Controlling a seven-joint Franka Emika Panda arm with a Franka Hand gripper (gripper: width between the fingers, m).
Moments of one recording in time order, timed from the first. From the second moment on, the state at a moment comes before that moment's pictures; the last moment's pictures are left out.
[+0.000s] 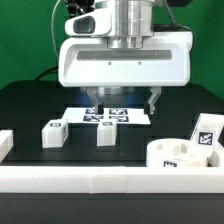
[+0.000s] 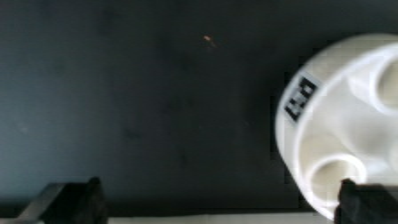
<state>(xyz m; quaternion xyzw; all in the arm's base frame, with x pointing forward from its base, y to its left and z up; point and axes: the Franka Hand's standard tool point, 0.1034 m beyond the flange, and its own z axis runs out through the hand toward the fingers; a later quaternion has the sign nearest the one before) 0.575 -0.014 0.081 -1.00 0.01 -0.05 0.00</state>
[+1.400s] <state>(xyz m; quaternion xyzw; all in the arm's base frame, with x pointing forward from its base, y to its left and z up) 0.539 -0.038 0.057 -0.99 0.04 0.11 0.01</state>
